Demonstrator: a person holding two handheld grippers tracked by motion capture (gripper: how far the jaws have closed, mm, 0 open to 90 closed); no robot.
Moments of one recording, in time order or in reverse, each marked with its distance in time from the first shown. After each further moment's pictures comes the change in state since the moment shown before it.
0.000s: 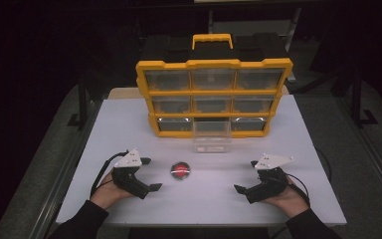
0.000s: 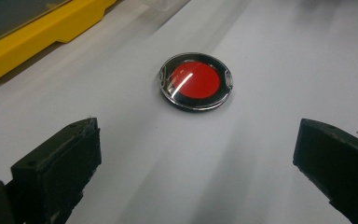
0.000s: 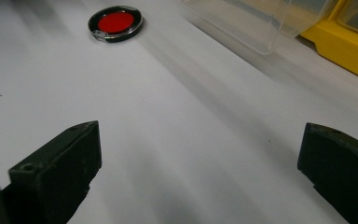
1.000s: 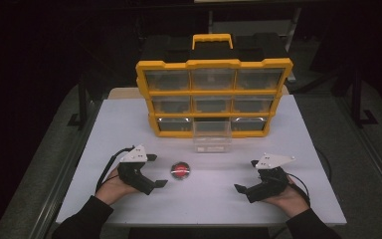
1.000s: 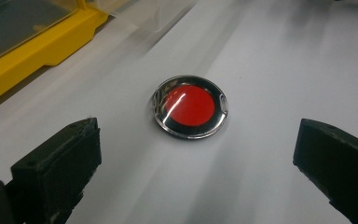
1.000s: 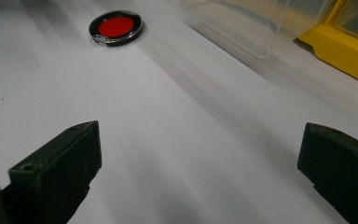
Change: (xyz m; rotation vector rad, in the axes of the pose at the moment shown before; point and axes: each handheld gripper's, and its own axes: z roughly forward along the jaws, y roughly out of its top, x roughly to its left) left arm 0.002 0.016 0.011 -0.015 -0.035 0.013; right arm -0.001 0.001 -0.001 -0.012 0.003 0.007
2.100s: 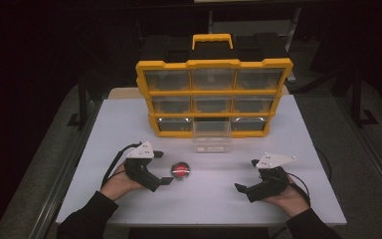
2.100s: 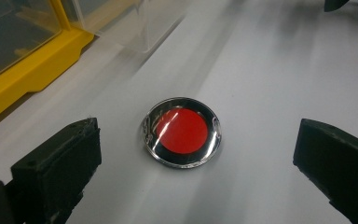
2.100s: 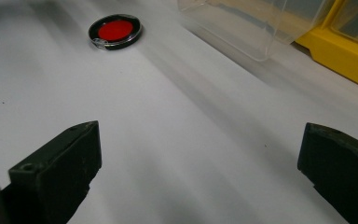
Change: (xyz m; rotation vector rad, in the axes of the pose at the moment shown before) left arm 0.001 0.016 0.011 -0.001 -0.035 0.027; right arm -0.001 0.001 -0.001 -0.008 -0.002 0.003
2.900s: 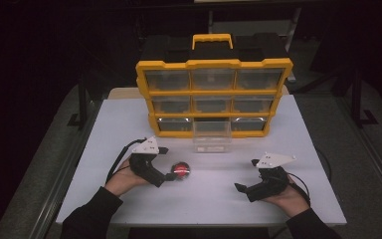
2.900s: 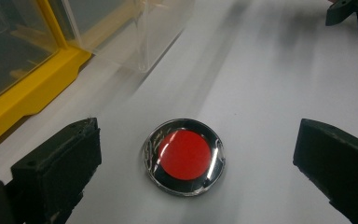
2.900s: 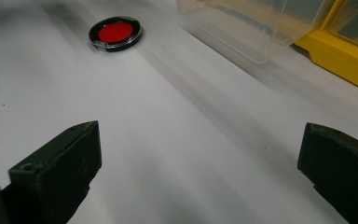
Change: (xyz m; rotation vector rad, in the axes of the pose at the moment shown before) left arm 0.004 0.013 0.010 -0.012 -0.015 0.010; right arm 0.000 0.001 0.000 -0.007 -0.001 -0.002
